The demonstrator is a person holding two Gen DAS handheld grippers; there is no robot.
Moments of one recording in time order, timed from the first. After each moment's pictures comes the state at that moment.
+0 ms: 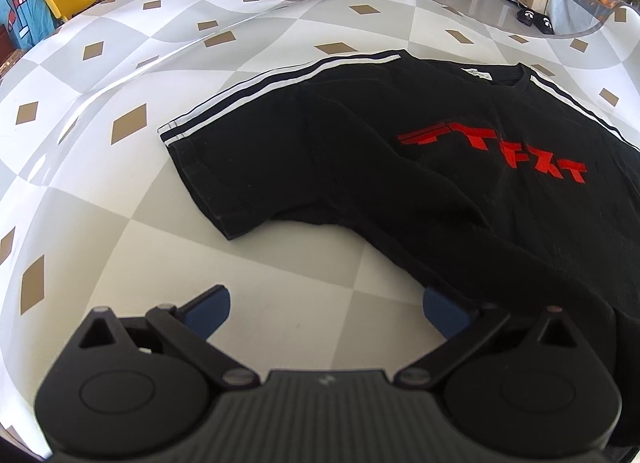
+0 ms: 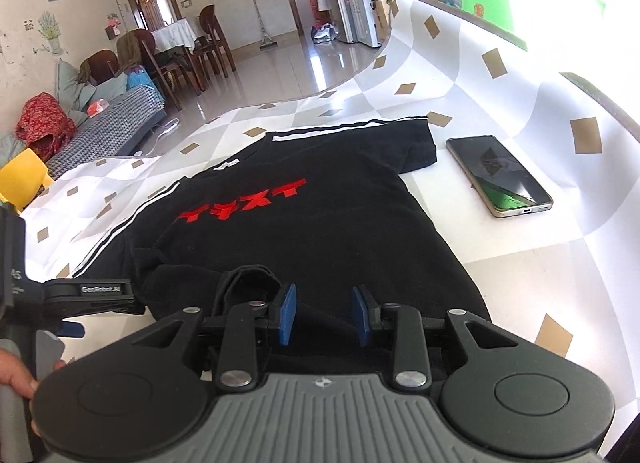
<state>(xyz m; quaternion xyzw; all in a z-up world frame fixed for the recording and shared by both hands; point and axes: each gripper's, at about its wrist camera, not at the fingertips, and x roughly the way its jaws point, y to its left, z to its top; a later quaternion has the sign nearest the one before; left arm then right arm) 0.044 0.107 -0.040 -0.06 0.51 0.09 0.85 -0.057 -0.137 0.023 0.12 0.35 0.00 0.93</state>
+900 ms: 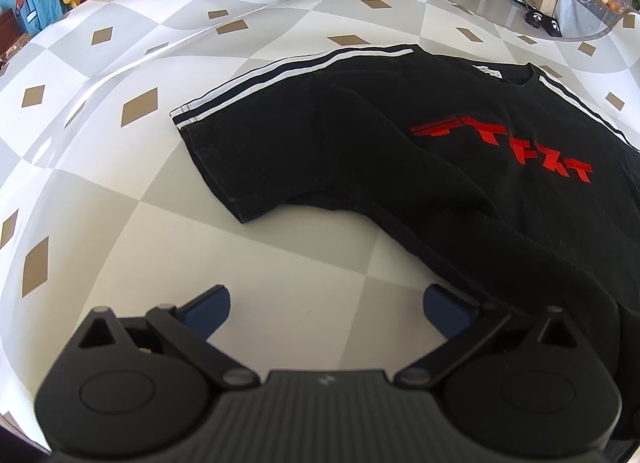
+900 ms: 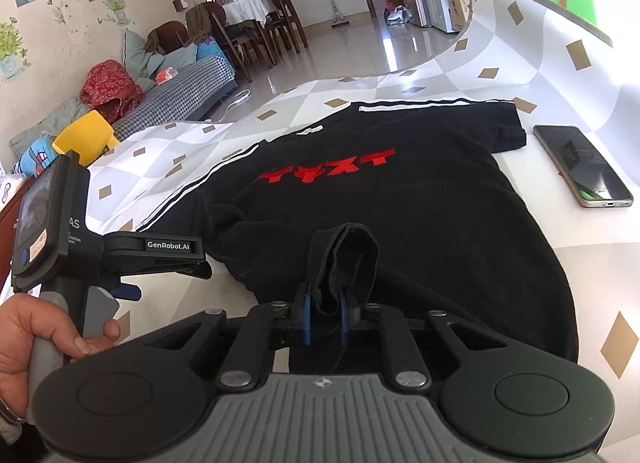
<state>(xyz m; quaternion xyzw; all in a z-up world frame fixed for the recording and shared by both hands) 0.037 0.118 -0.041 -0.08 0.52 0.10 0.85 -0.050 -0.103 0.005 0.11 0.38 0.12 0.91</state>
